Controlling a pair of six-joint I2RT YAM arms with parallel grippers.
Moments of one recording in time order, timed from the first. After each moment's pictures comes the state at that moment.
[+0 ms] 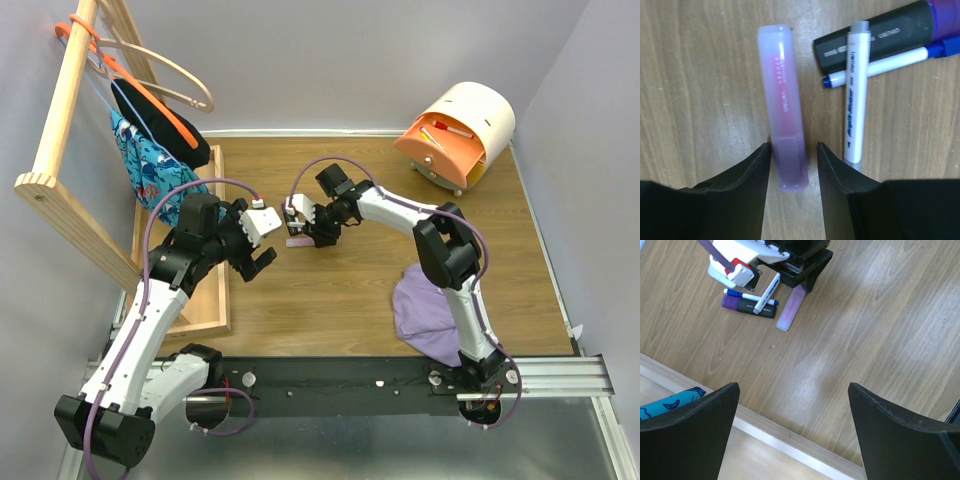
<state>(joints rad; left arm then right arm) -0.29 0.92 0.96 -0.72 0.46 0.62 0.68 2.24 1.73 -0.57 -0.46 -0.78</state>
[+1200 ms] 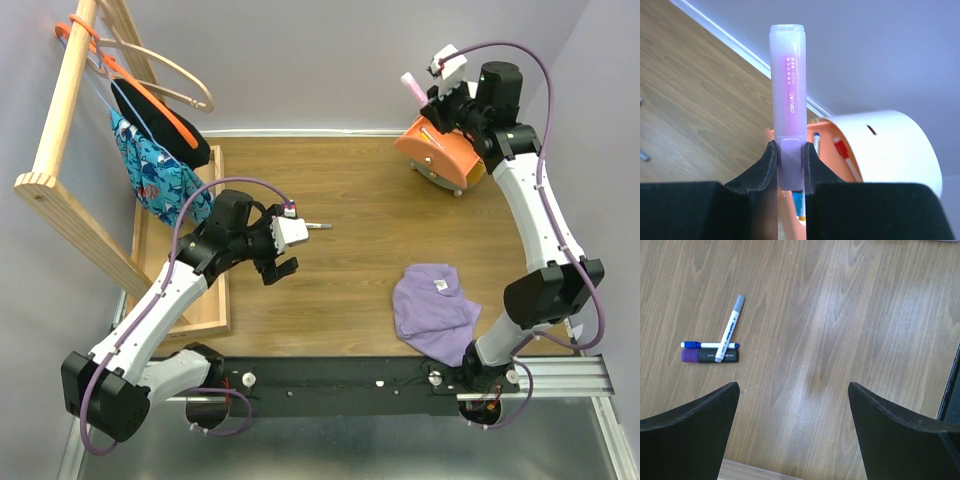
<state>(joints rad) -0.45 1.06 0.95 -0.63 0.55 0.67 0.18 1.66 1.85 -0.46 -0.32 -0.46</state>
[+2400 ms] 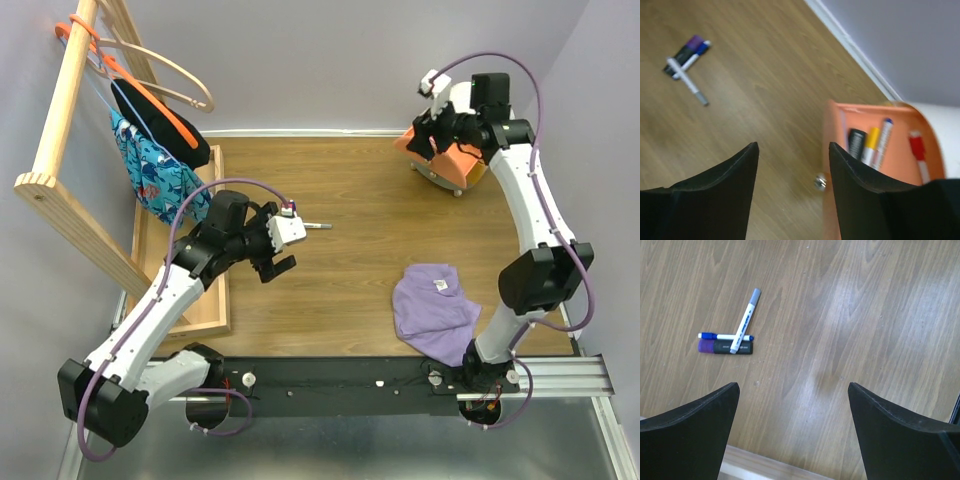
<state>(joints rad) -0.45 1.03 0.95 -0.62 0.49 0.68 0.12 1.76 1.90 -0.71 -0.53 -0.54</state>
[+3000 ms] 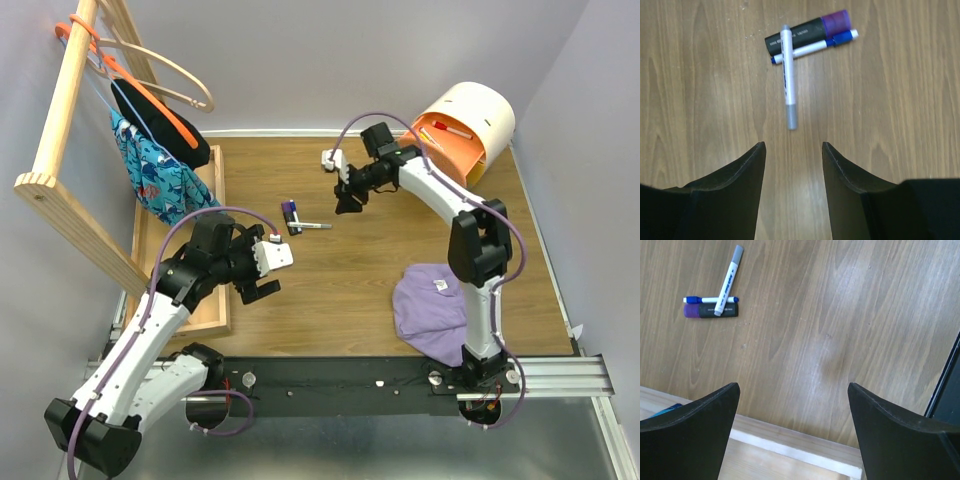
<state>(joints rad) -0.43 0.85 0.87 -0.80 0.44 0.77 0.45 2.11 1.85 -0.74 -0.72 -0.87</state>
